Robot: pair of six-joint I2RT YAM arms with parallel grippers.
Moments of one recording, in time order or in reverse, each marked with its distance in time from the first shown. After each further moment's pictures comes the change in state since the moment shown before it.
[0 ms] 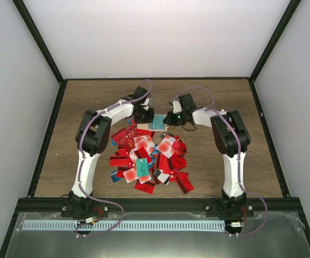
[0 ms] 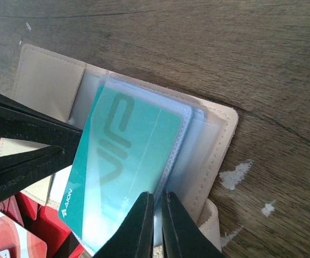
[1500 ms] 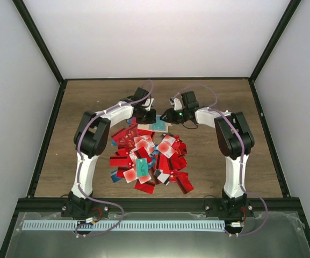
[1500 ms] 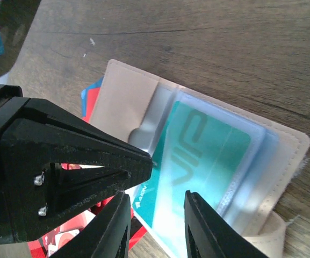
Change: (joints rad) left arm -0.018 -0.056 -0.064 0.071 0.060 0.048; right arm -0.019 -0.064 -0.015 0.022 -0.133 0.074
